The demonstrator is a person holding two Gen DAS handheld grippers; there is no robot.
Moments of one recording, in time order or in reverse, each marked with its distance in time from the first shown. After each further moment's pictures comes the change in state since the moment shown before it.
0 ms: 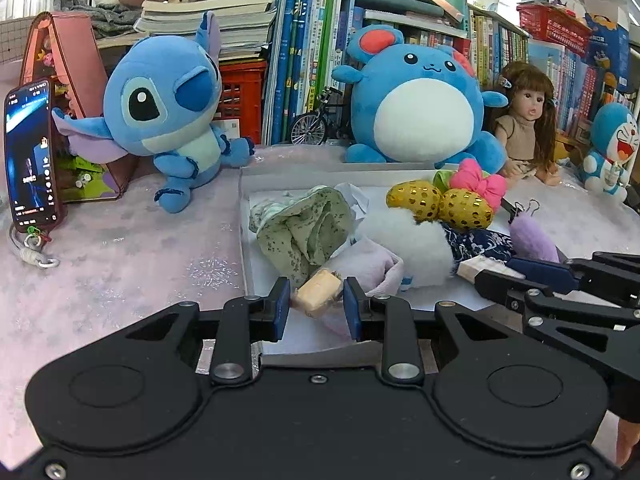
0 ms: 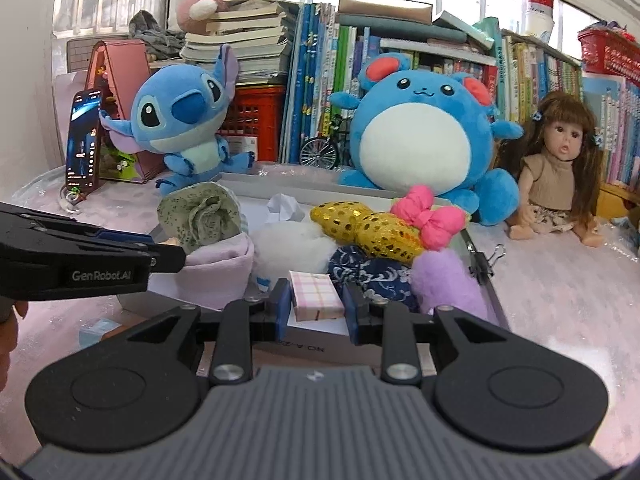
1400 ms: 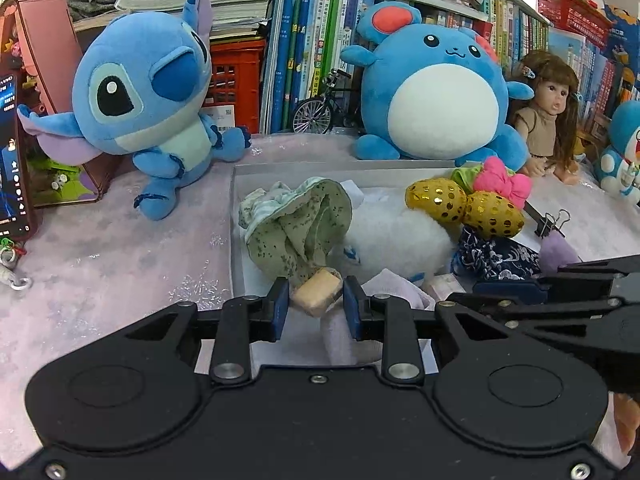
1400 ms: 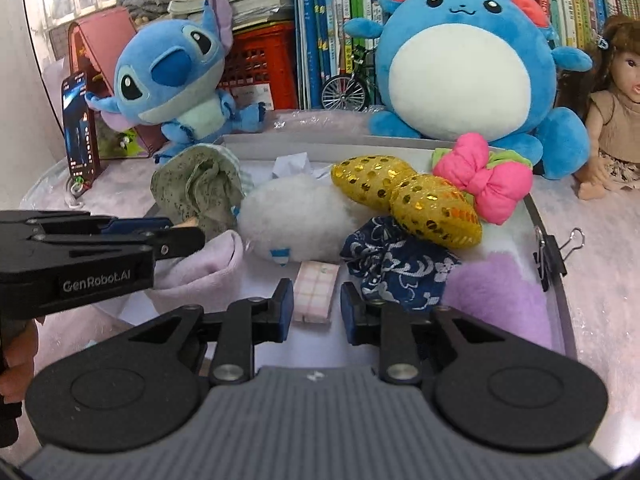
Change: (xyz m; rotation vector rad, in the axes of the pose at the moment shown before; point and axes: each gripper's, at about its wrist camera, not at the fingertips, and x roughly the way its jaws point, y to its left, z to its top) left arm 0.046 0.001 0.026 -0.008 0.065 0.013; right arm 0.068 -0.028 0.027 0.088 0.221 0.169
